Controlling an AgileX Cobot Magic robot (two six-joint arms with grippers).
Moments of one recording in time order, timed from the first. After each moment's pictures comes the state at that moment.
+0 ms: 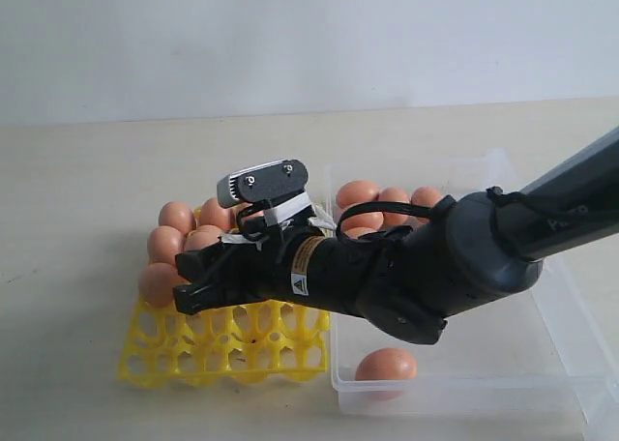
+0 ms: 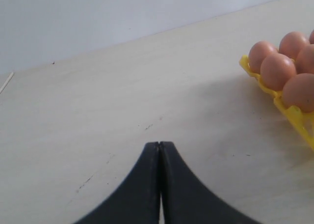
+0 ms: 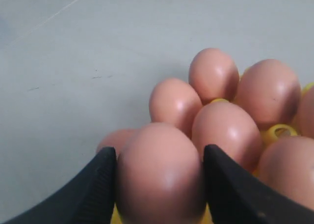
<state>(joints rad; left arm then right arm) -0.01 0.01 0.00 -0.04 0.37 0.24 0.78 2.04 -0.92 -0.32 -0.63 0.54</state>
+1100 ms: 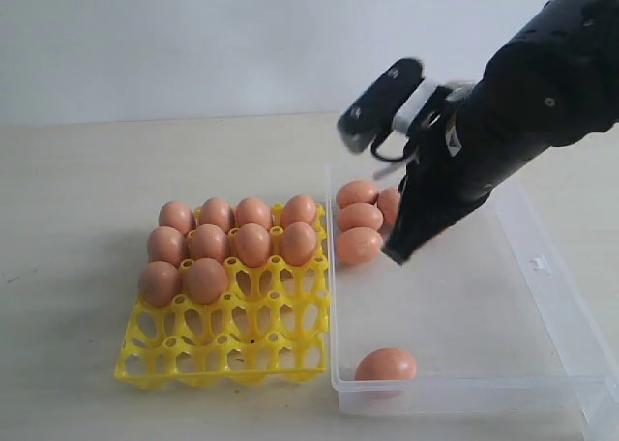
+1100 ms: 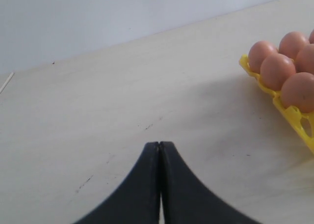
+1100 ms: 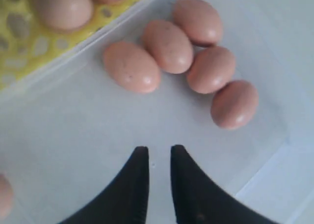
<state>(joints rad) -0.01 0.01 0.00 -0.04 0.37 0.24 0.58 1.62 -1.04 -0.29 0.63 -0.21</state>
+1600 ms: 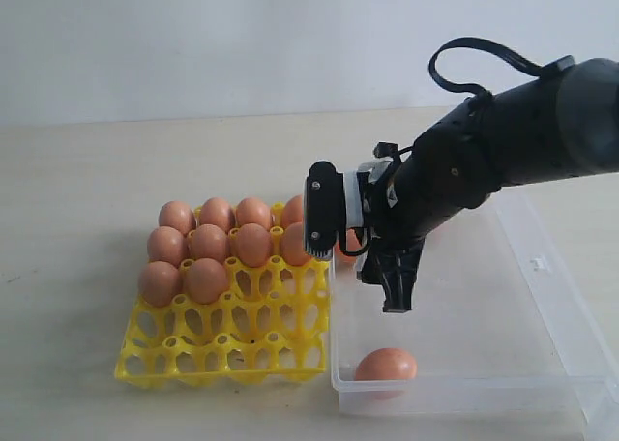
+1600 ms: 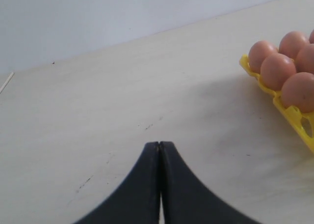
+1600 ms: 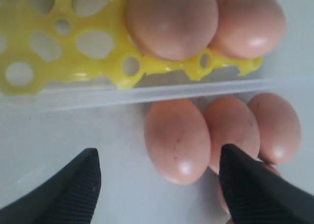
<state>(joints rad) -0.01 0.01 0.00 -0.04 0.37 0.24 0.58 1.87 -1.06 -0.19 0.36 -0.84</state>
